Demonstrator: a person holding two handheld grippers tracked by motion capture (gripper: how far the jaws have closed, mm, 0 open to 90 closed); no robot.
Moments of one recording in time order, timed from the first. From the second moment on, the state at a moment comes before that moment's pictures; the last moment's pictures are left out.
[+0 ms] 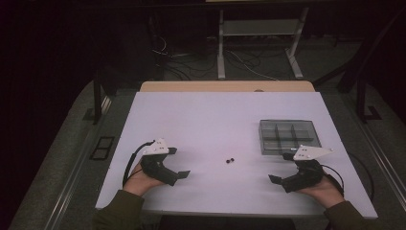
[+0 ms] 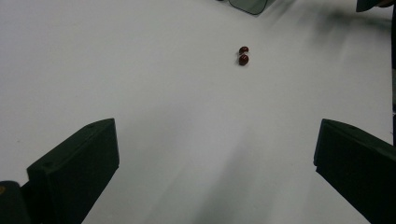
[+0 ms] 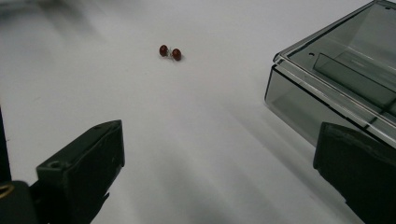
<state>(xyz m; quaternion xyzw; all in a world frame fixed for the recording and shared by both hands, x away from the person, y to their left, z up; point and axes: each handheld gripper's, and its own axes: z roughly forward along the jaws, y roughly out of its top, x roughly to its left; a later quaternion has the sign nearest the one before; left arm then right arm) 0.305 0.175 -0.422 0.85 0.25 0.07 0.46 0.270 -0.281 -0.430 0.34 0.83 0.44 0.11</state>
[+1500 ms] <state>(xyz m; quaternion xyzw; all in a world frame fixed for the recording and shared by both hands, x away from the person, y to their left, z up) 0.308 0.171 -0.422 0.85 0.25 0.06 0.47 0.294 -0.315 -0.404 0.37 0.80 0.45 0.13</state>
